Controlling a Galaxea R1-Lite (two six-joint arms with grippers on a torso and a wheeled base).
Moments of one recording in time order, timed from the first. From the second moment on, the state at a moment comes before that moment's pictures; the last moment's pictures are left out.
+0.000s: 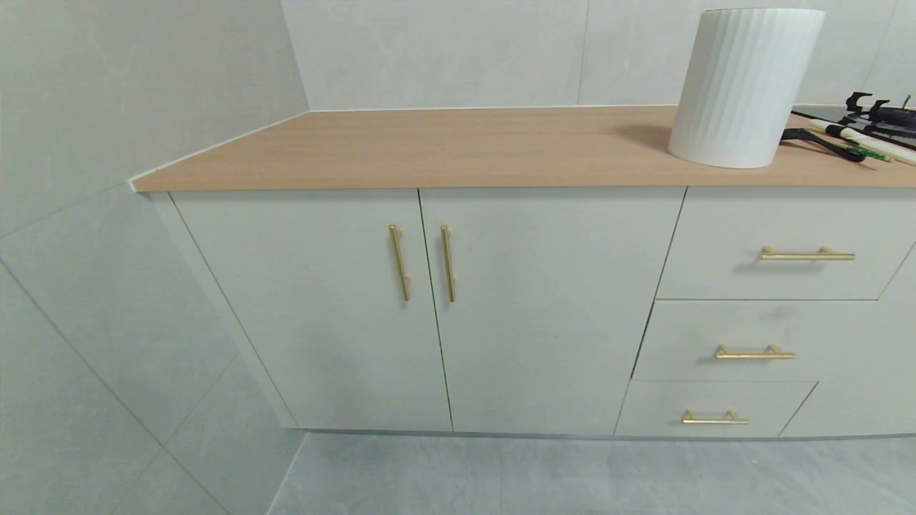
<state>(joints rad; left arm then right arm) 0.00 0.00 0.00 0.00 0.00 0.00 0.00 0.00 0.00 0.00 -0.04 -0.02</state>
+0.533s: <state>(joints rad) 0.00 0.00 0.00 0.00 0.00 0.00 0.00 0.00 0.00 0.00 -0.04 -0.02</state>
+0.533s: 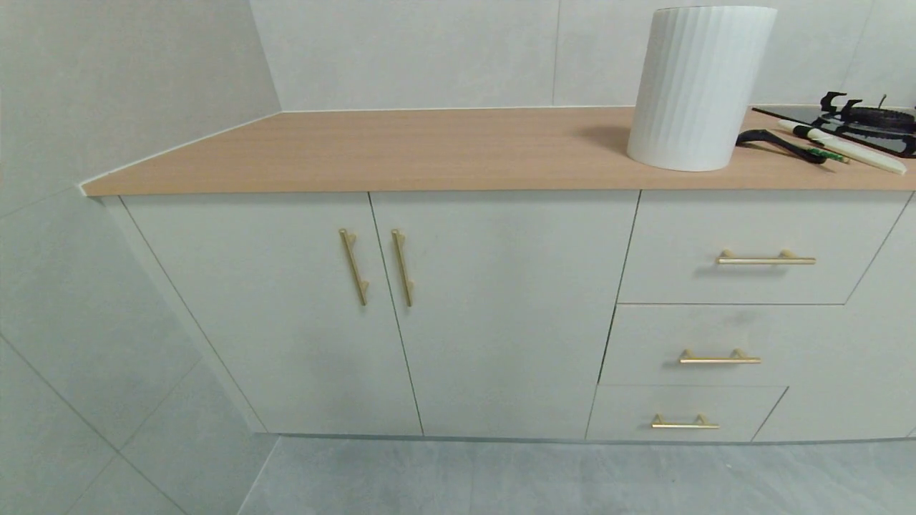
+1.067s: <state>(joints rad) 0.00 0.00 0.00 0.00 0.00 0.00 0.00 0.00 0.00 0.00 -0.04 -0.02</state>
